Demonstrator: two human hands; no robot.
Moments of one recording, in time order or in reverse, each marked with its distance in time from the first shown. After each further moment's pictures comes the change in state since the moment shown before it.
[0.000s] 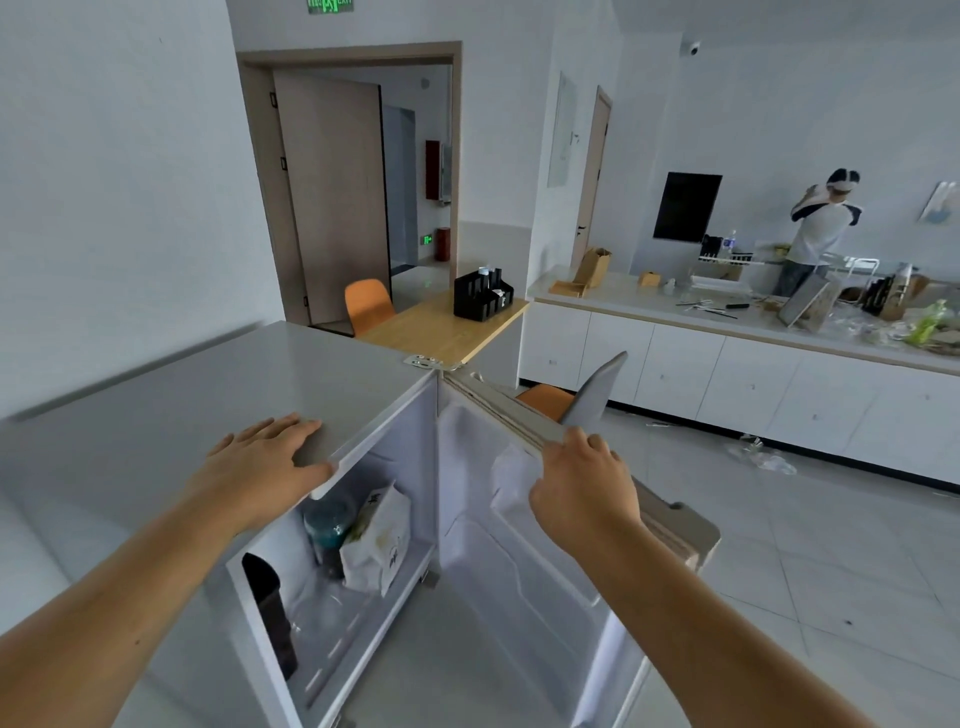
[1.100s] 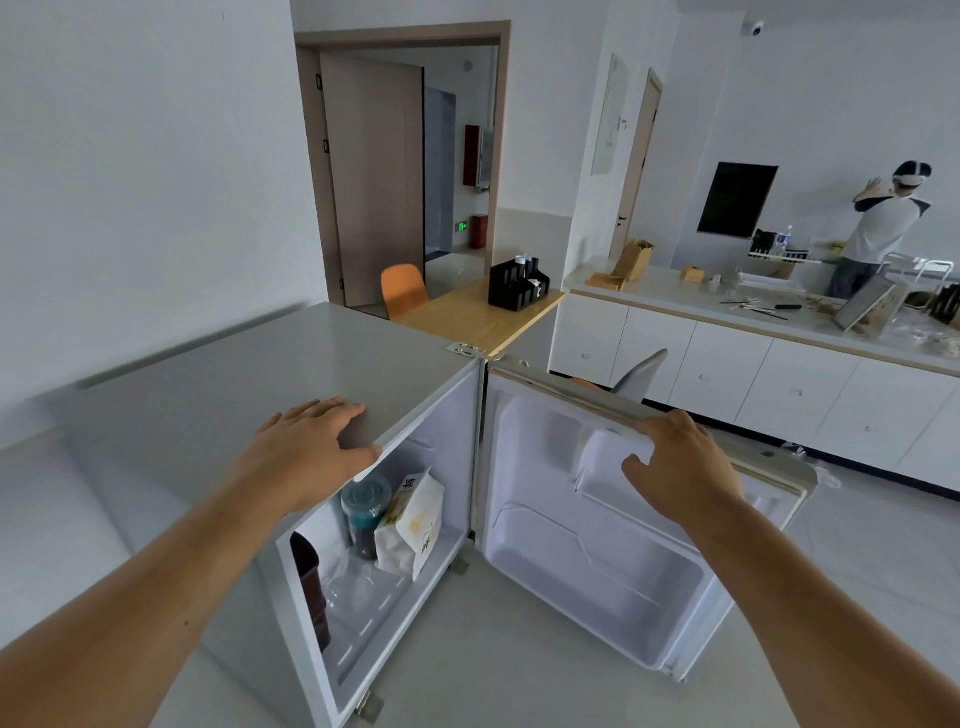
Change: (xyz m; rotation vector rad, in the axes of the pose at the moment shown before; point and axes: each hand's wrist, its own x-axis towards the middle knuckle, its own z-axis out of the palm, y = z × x) left_hand -0.001 -0.006 0.002 -0.049 0.043 -0.006; right_hand 0.038 0.065 0.012 0.147 -0.028 0.130
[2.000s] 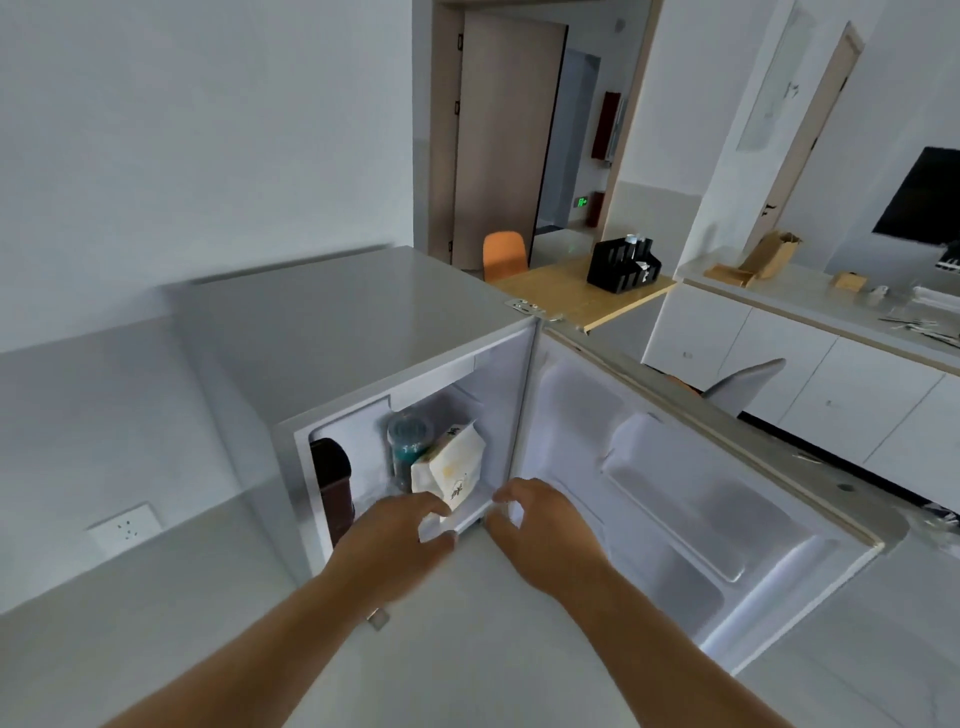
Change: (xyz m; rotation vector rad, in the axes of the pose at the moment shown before) left_hand -0.115 0.083 0.153 -0.386 -0.055 -0.239; right_hand -0.077 -0.078 0.102 0.445 -0.477 -0.356
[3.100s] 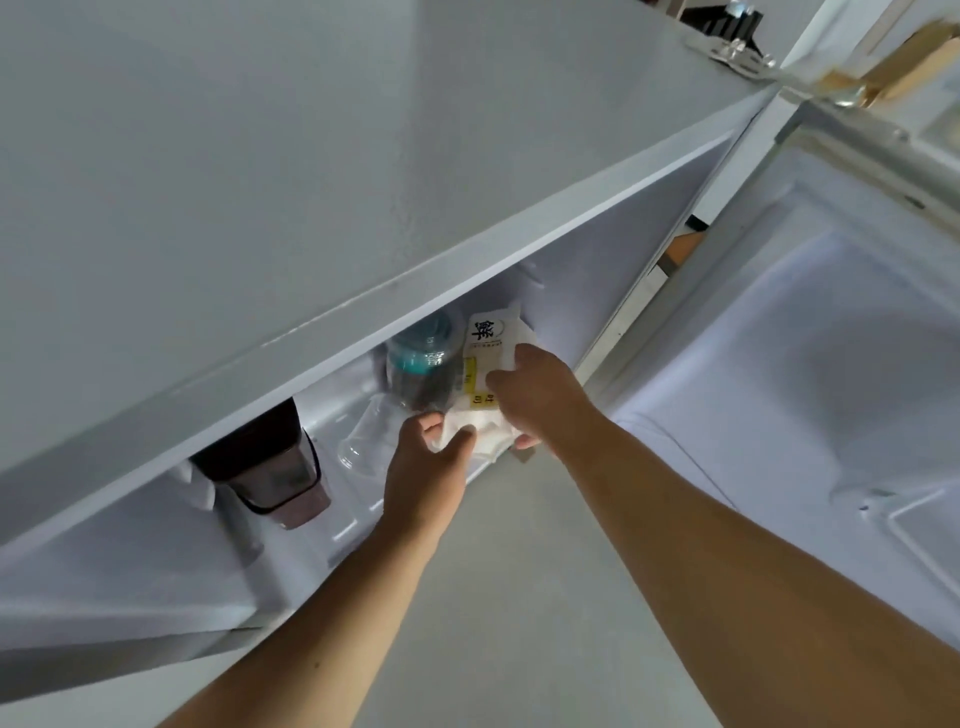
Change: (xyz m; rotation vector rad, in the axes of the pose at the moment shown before) left_hand 0.183 -0.105 0.158 -0.832 0.121 -0.568; right_hand 0.265 0.052 0.139 0.097 -0.184 0.414
